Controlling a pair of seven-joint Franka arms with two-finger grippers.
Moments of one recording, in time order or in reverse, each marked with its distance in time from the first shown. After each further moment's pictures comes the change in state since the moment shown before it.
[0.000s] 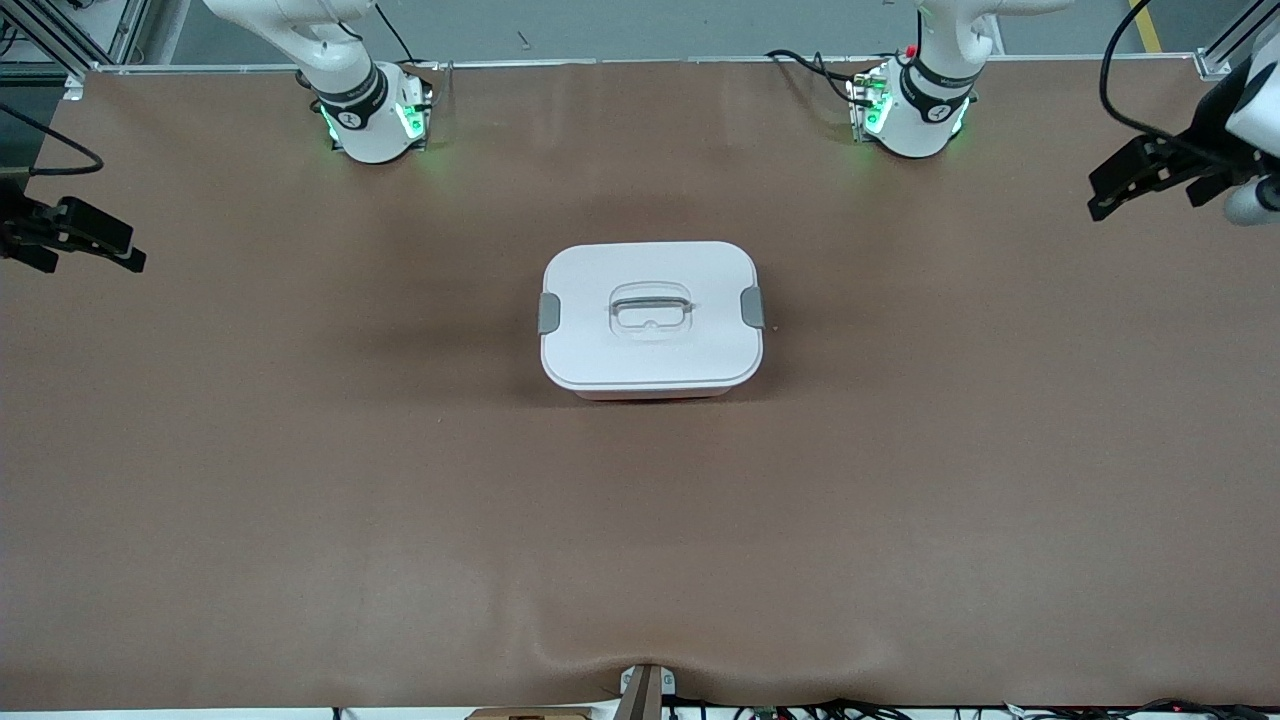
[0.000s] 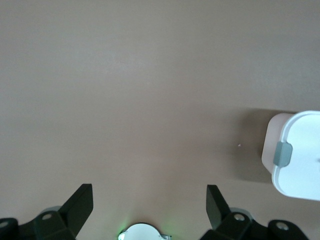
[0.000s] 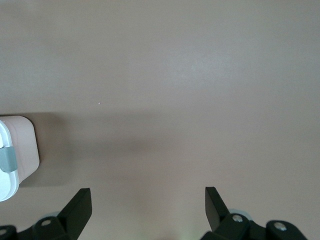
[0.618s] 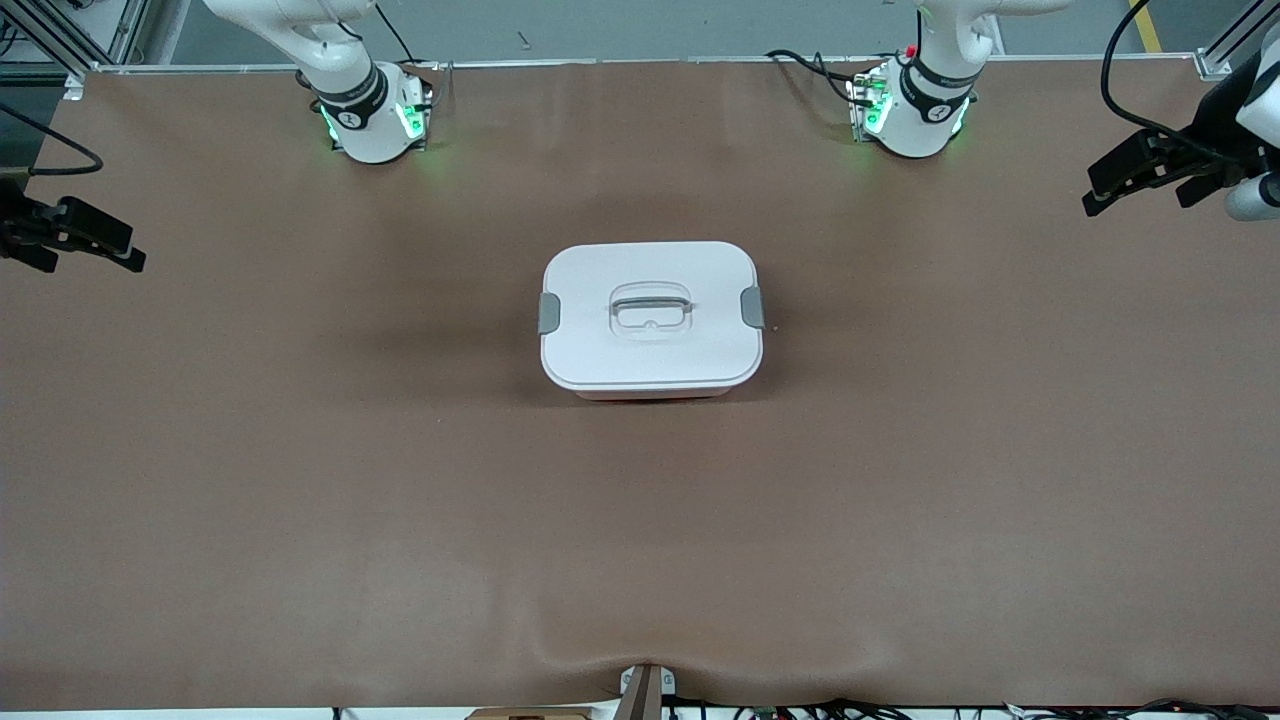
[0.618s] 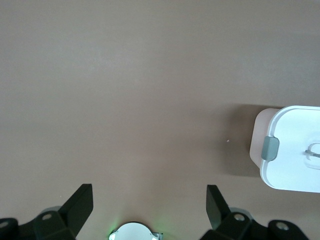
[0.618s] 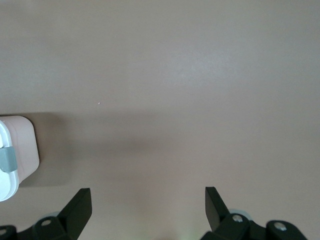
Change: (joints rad) left arm 0.000 -0.008 0.021 -0.040 -0.061 0.029 0.011; right arm 0.000 0.000 -0.002 0.000 0.000 -0.001 0.000
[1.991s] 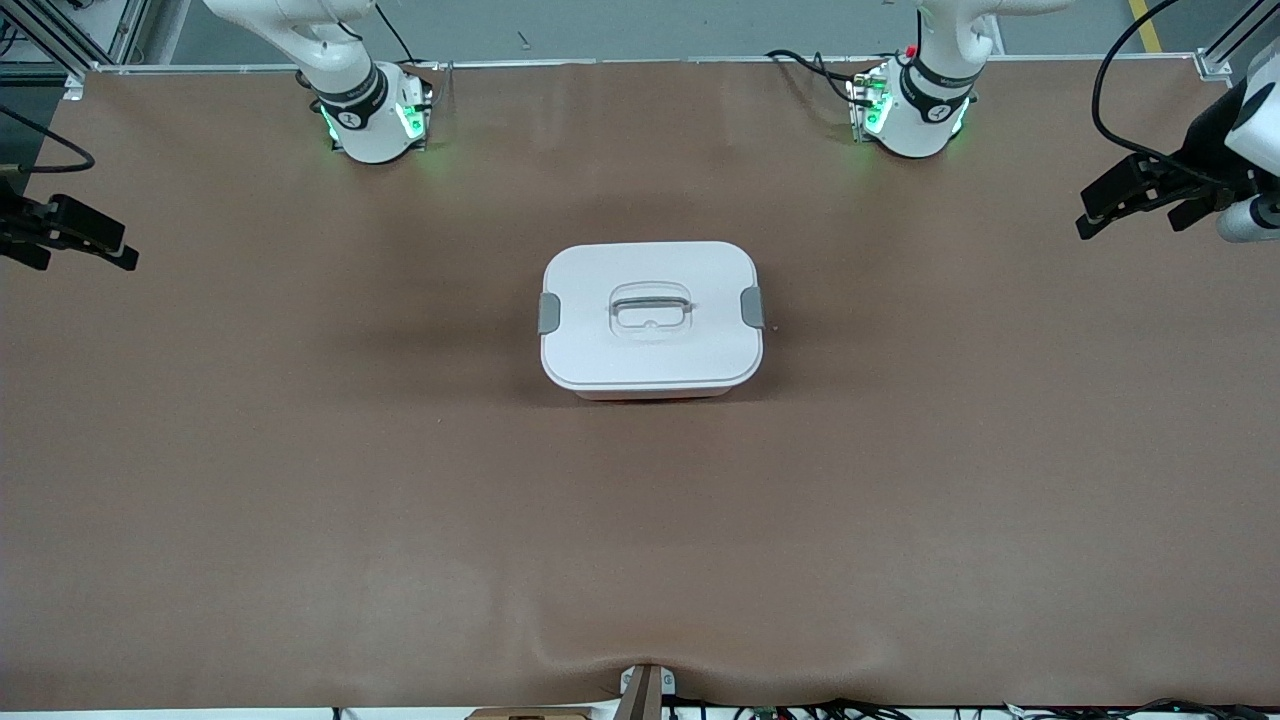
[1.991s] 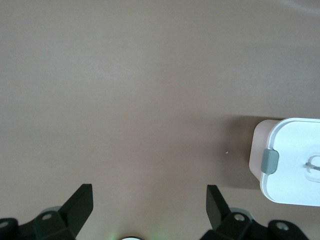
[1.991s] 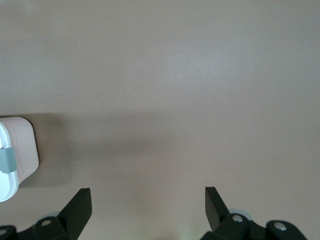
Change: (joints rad) left arm -0.007 0.004 0.002 -0.040 0.002 0.084 0.004; right arm -0.001 0.000 -0.007 0.008 0.000 -0.007 0.000
